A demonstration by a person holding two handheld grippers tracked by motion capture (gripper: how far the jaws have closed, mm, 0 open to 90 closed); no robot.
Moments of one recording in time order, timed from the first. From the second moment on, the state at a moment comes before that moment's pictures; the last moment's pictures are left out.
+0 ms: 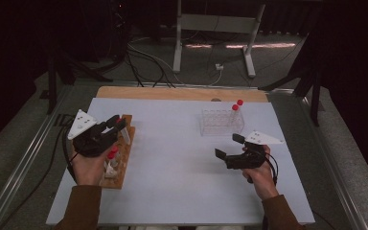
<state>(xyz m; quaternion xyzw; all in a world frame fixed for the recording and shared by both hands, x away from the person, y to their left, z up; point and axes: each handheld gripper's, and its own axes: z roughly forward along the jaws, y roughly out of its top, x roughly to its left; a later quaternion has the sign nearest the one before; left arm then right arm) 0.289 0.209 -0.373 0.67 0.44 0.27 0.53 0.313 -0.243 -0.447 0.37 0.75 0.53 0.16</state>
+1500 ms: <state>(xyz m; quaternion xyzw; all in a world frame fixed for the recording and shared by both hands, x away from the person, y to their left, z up) 0.292 0.224 -0.421 0.70 0.48 0.25 0.46 0.313 -0.245 -0.446 0.37 0.74 0.54 0.15</state>
